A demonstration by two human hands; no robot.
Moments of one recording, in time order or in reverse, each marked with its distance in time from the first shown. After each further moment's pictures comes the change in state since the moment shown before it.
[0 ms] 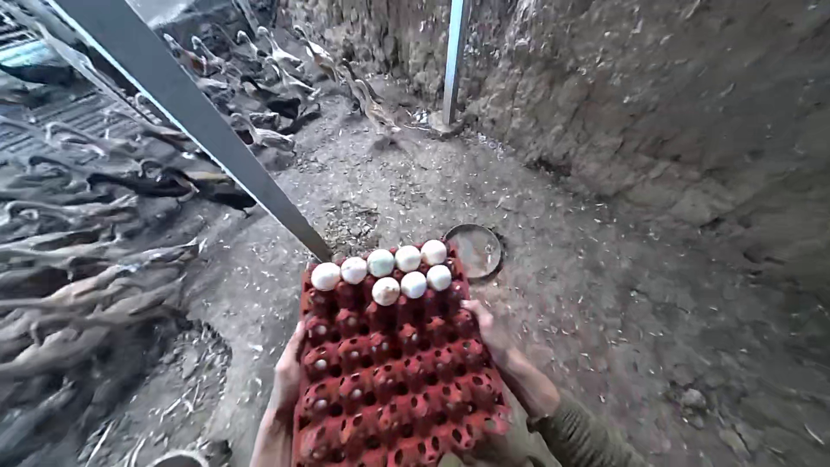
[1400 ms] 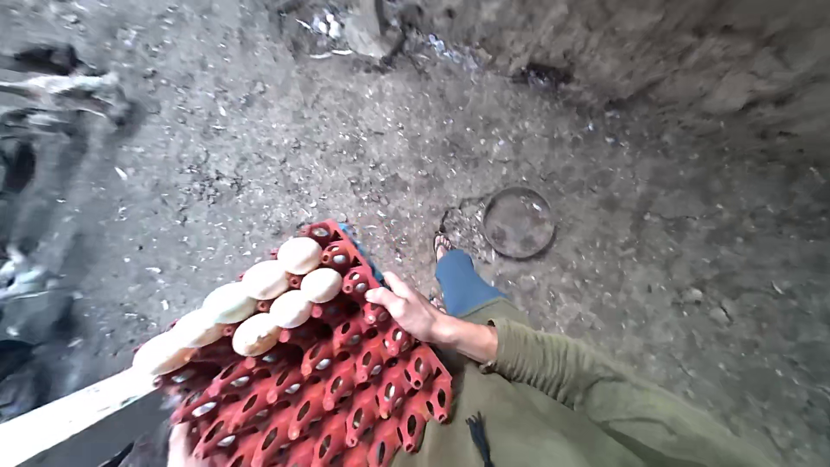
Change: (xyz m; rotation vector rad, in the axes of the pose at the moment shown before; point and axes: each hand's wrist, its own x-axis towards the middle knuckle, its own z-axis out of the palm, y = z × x) left_hand 0.589 0.131 0.062 0.208 0.070 0.145; right_hand 0.549 -0.275 0.121 -0.040 -0.168 0.161
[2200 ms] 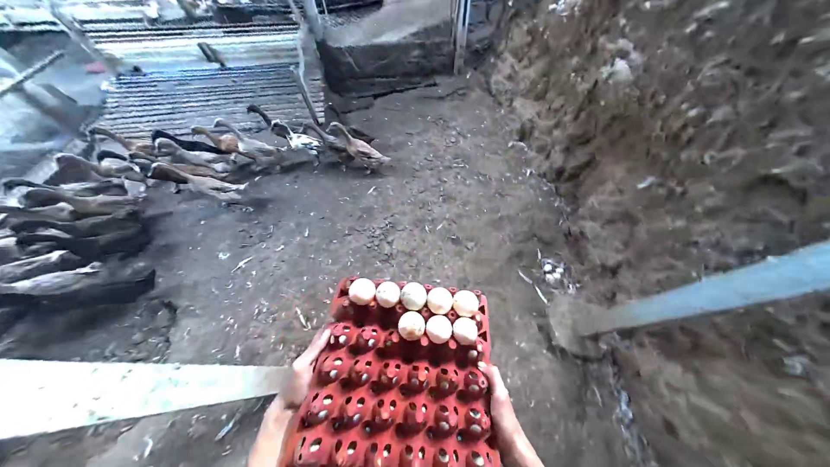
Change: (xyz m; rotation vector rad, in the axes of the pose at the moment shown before) left_hand 0.435 0.046 0.194 -0.486 0.412 -0.099; right_hand 0.454 -0.377 -0.053 -0.213 -0.185 0.041
